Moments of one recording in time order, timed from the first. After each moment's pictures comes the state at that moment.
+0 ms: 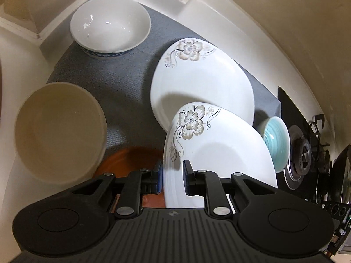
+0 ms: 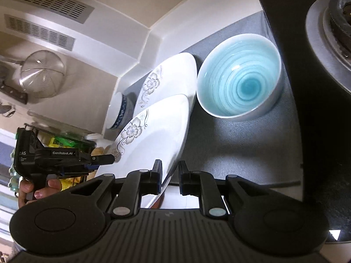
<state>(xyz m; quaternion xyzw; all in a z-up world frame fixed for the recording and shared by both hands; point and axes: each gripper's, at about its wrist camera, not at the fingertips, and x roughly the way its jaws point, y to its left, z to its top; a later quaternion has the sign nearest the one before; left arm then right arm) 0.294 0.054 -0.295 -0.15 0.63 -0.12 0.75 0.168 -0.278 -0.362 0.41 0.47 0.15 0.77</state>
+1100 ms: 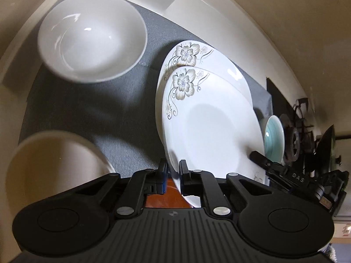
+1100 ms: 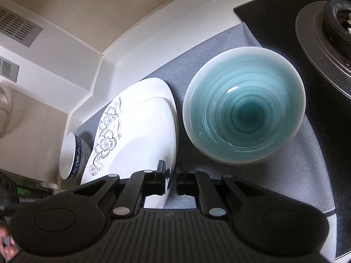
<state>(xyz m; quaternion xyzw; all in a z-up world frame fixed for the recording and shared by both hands) 0.346 0.097 -0.320 -0.15 0.65 -0.22 0.71 0.222 -0.237 -0.379 0.43 0.45 -0.03 0.78</state>
